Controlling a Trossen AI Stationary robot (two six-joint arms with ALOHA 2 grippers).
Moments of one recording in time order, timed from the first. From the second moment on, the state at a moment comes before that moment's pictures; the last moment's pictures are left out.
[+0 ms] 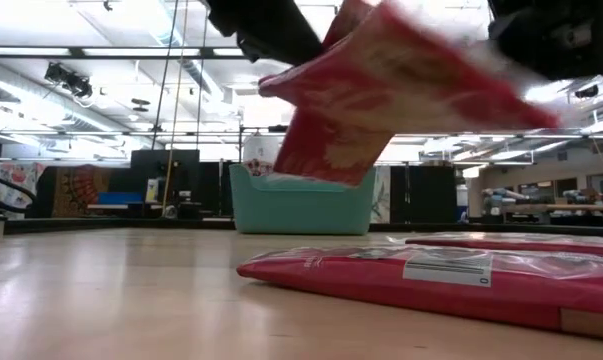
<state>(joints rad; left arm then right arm) -0.40 1.72 1.22 -0.19 -0.42 -0.14 0.37 1.33 0.34 0.82 0.27 -0.24</state>
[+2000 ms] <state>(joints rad) -0.23 1.68 1.22 -0.15 -0.27 -0.27 0.35 1.26 0.38 0.83 0.37 -0.10</state>
